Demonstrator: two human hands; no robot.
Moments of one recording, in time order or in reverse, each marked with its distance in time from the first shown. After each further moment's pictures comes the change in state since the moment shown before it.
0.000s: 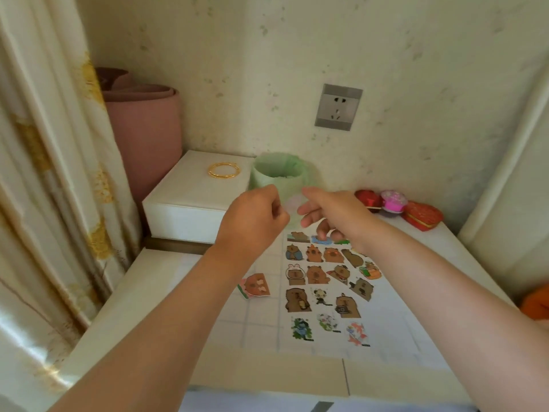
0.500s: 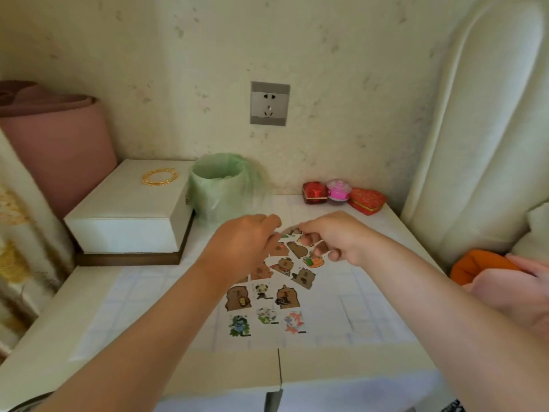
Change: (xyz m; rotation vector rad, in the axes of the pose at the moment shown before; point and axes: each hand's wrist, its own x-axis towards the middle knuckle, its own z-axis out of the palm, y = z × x) left_hand -0.016 0.053 0.065 0.252 -0.143 0.551; right_hand -0.027 0.073 -0.082 0.066 0.033 0.287
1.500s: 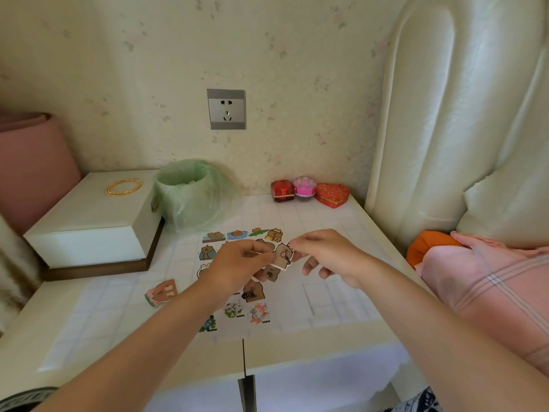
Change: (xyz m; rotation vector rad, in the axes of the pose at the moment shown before) left_hand -0.002 0.076 0.007 -1.098 -0.267 -0.862; right_hand -0.035 0.065 -0.042 0.032 -0.048 -0.182
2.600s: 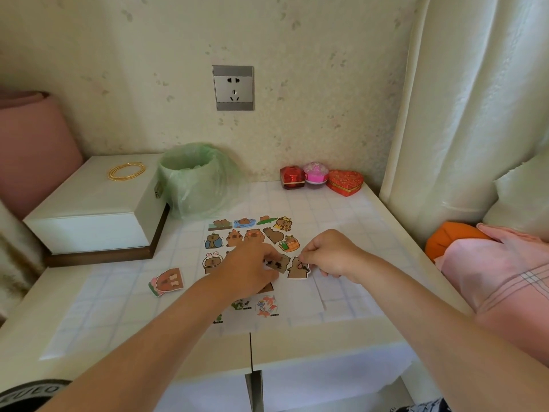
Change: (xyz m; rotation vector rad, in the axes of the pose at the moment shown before) left_hand 0.027 -0.027 0.003 0.834 -0.129 0.193; right_hand 0.045 0.037 0.014 -0.370 0.031 0.096
